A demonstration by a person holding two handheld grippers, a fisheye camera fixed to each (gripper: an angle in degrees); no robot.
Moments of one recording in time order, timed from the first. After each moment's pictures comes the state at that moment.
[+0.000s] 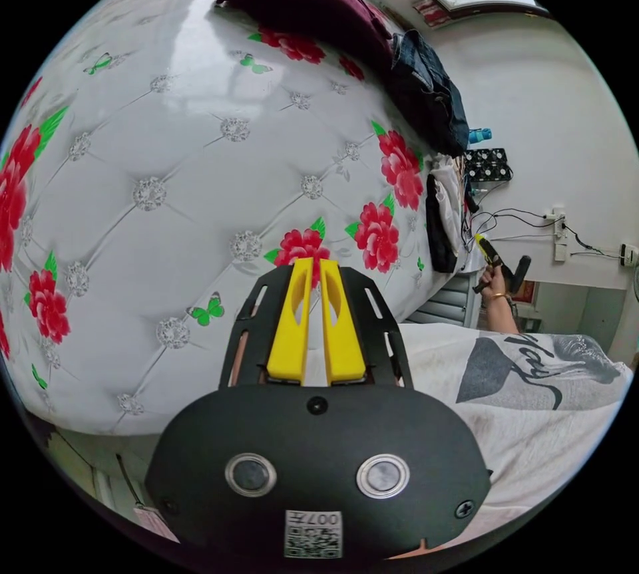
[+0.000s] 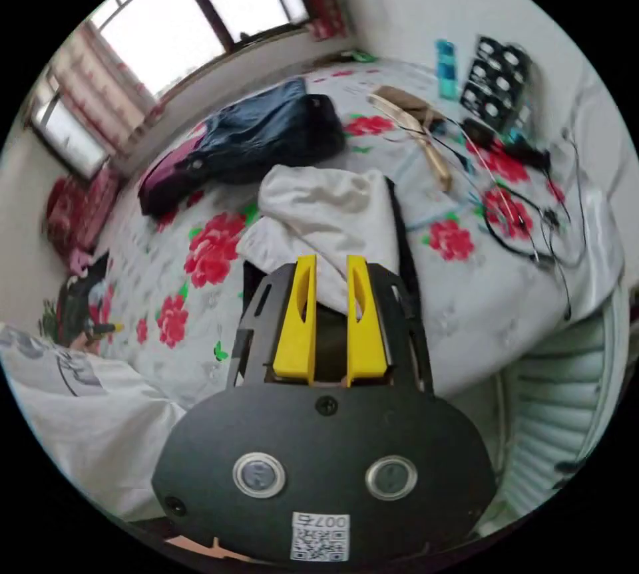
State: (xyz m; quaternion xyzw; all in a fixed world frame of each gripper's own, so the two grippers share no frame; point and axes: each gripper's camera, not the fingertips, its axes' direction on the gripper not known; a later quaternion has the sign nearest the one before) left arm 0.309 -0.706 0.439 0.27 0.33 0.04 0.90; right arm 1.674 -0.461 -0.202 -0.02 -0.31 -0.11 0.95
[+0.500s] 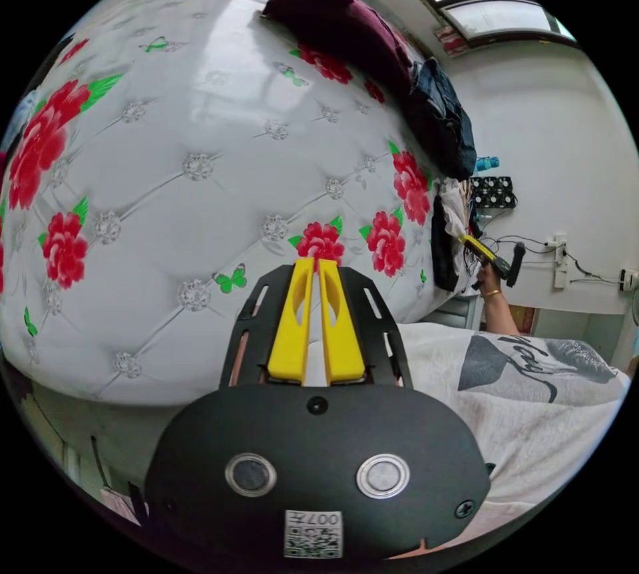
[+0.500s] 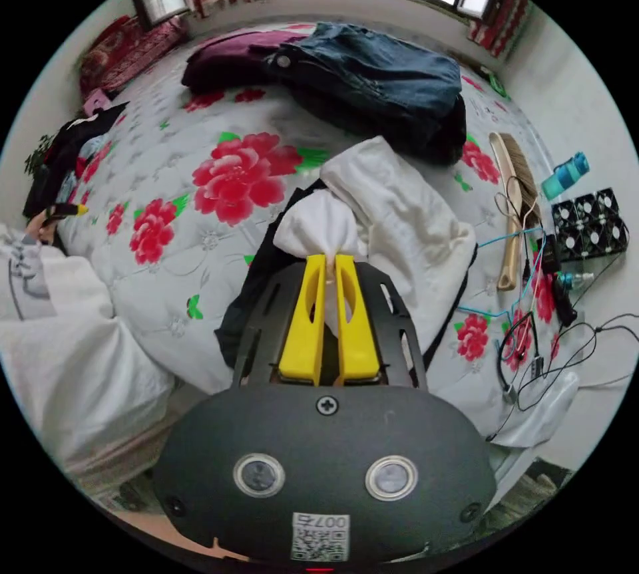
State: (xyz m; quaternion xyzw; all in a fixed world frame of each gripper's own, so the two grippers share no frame) left arm 0.271 -0.631 0.396 0.29 0.34 -0.03 0.89; right arm 1.452 -0.409 -0.179 -0.04 -0.23 -0.41 0.88
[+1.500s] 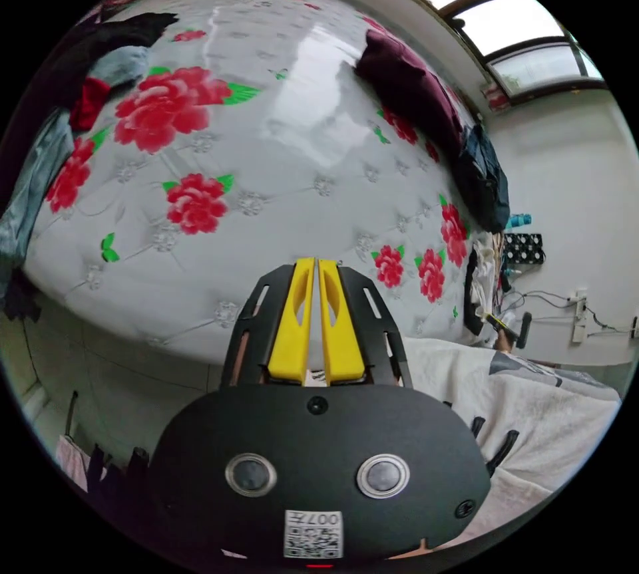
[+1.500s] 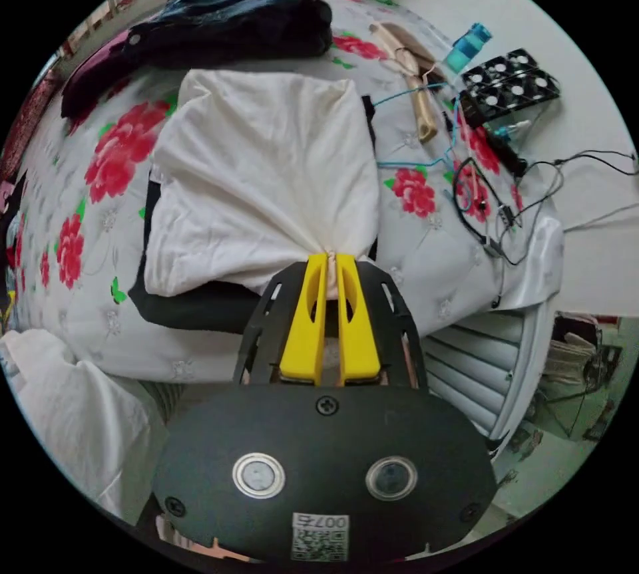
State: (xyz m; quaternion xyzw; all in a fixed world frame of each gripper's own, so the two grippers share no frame) left arm 0.143 -0.440 0.276 0.35 0.29 -0.17 0.88; right arm 1.475 -0.289 0.015 -0.13 -0.08 -0.25 0.96
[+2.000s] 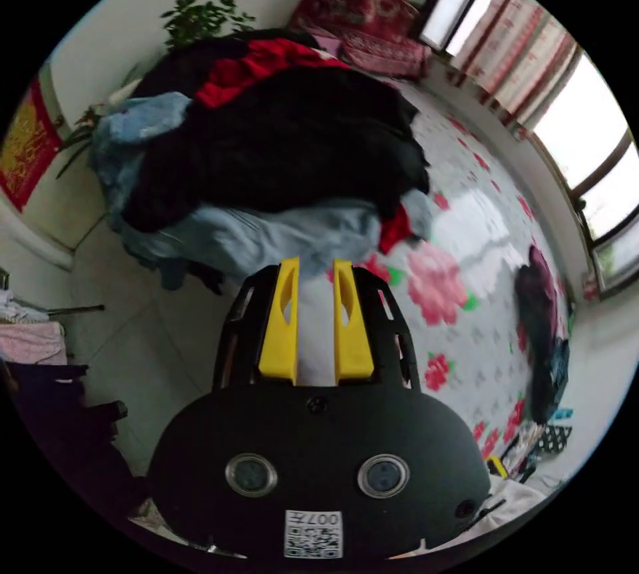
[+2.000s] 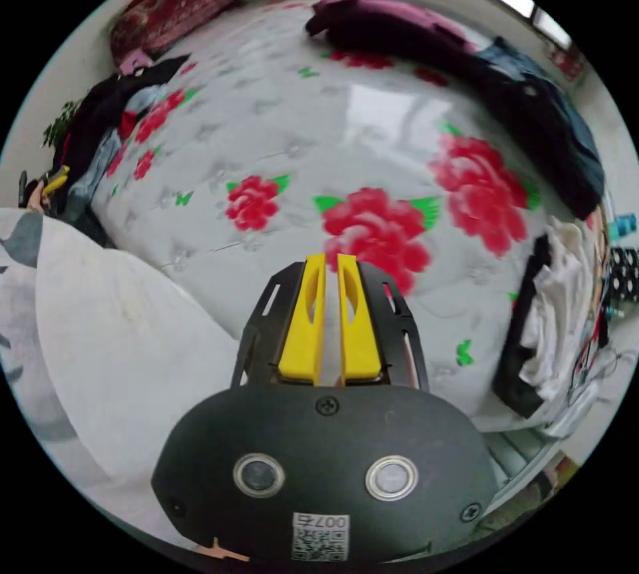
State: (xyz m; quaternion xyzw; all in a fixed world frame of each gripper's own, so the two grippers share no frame) left arm -0.149 -0.217 0.254 0.41 0.15 -0.52 0.73; right arm 1.115 -0.027 -0.095 -0.11 -0.26 -0.45 0.85
